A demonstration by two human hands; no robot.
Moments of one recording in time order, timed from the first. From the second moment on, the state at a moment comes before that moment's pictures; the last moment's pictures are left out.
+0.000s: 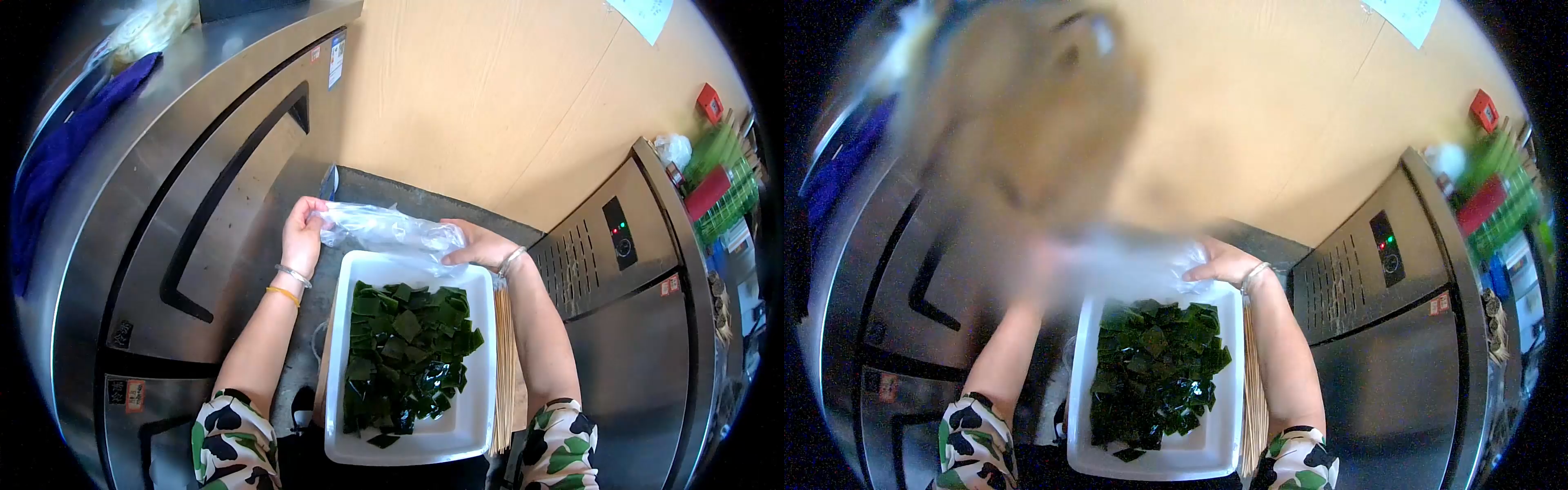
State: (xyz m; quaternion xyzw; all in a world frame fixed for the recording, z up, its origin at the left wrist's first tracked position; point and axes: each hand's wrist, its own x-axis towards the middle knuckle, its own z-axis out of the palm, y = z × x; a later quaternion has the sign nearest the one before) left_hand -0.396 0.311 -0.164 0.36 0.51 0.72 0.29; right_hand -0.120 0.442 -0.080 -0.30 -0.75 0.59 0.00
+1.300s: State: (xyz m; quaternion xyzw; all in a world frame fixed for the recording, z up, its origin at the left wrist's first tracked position) left_hand -0.339 0.223 -0.199 0.52 0.68 0.51 0.09; right_hand -0.002 0.376 -0.192 -0.46 -0.72 0.40 0.34
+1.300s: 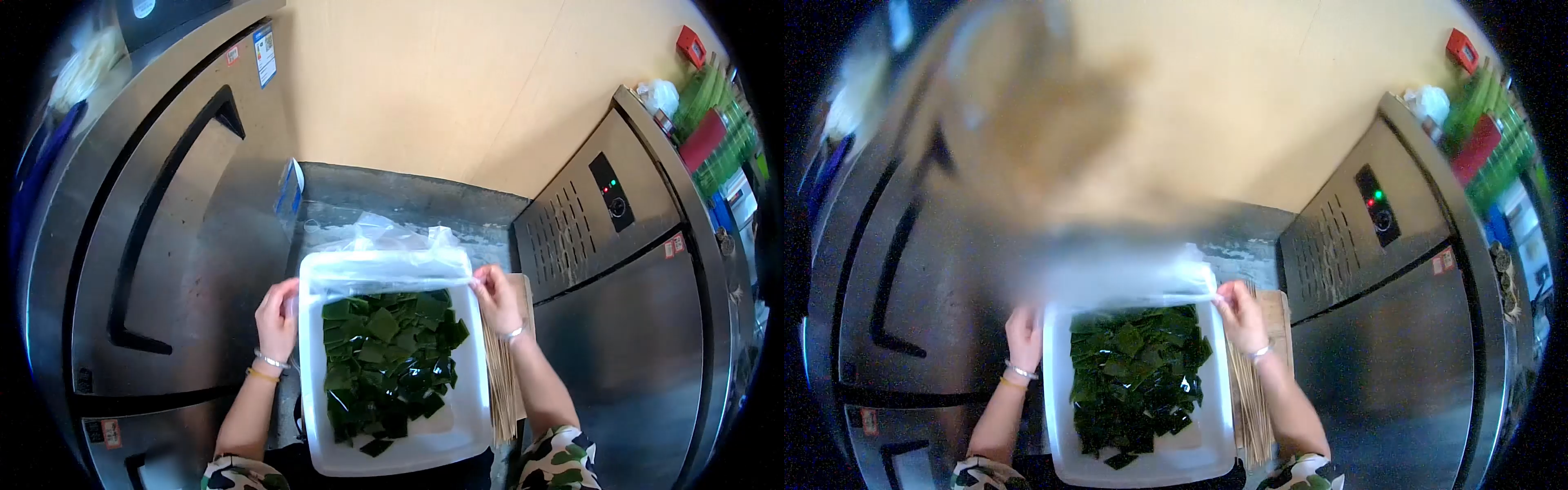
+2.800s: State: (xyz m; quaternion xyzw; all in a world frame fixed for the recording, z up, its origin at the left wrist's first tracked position) left_hand -0.298 0.034 -0.085 0.39 0.43 0.72 0.39; right_hand 0.022 0.098 -0.056 -0.38 -0.41 0.72 0.41
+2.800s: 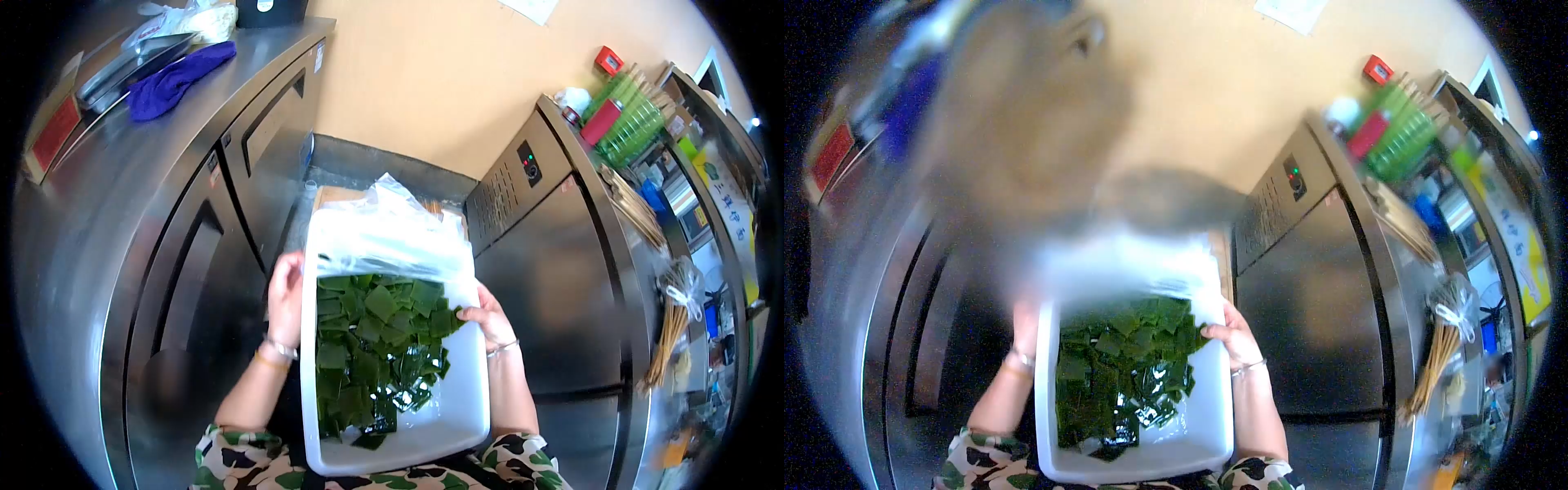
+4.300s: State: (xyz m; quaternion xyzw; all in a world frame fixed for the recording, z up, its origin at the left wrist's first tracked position) left_hand -0.324 0.092 -0.104 0.40 0.39 0.74 0.37; right_hand 0.006 0.077 -0.095 -0.40 -0.48 0.56 0.54
